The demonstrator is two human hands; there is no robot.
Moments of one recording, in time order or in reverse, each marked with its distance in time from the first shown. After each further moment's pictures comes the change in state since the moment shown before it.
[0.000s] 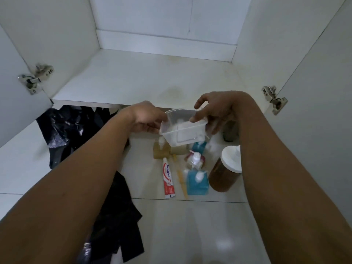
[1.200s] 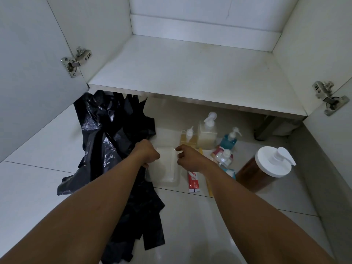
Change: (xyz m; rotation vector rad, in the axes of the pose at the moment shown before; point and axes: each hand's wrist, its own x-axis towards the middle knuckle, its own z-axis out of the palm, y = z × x) left_hand 0.001 -0.165 -0.015 0.467 0.290 -0.322; right_hand 0.104 0.049 0.226 0.050 -0.102 -0.079
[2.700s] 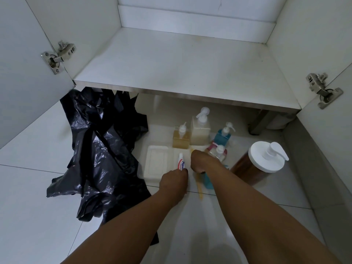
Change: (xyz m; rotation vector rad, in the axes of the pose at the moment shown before) left_hand -0.044 0.013 0.145 0.613 0.020 0.501; right_hand -0.014 0.029 -0.024 -0.521 0.015 0.239
